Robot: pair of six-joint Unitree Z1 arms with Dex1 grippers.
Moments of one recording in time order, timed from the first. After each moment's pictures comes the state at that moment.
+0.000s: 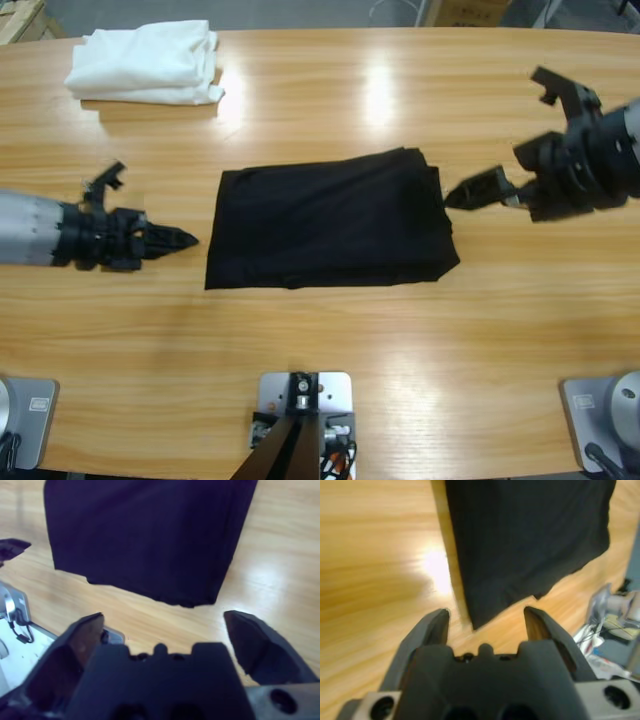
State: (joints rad) arm 0 -0.53 1.60 -0.47 -0.14 -0.49 -0.66; arm 1 0.61 1.42 -1.01 0.71 0.26 0.50
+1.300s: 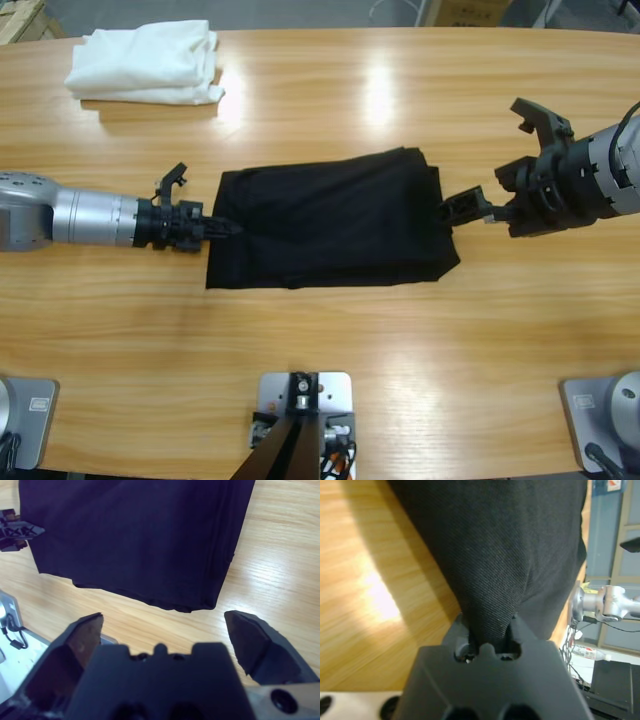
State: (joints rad) arm 0 -0.45 2.06 -0.36 -0.84 -0.73 -0.62; arm 1 0.61 1.47 -0.93 0.60 0.26 0.52
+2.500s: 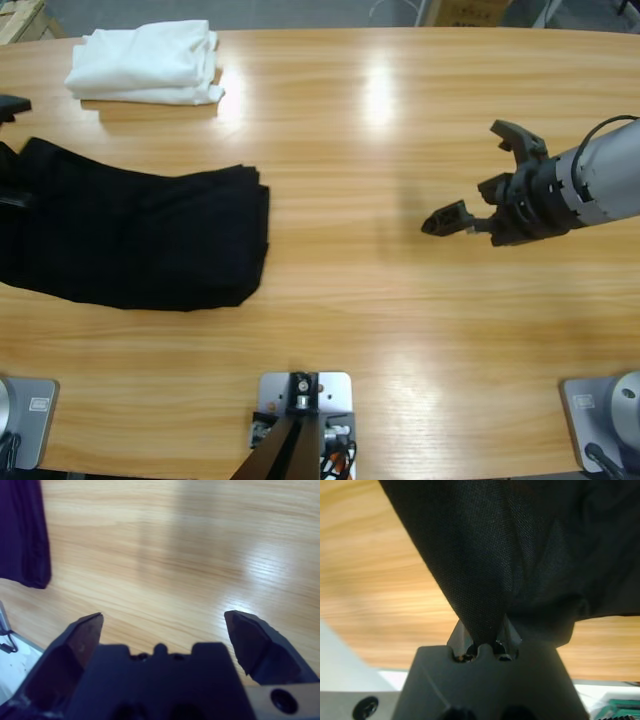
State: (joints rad) arm 0 -0.51 1.68 -1.31 1.25 0.22 -0.34; arm 1 0.61 1.54 -0.86 0.51 0.26 0.52
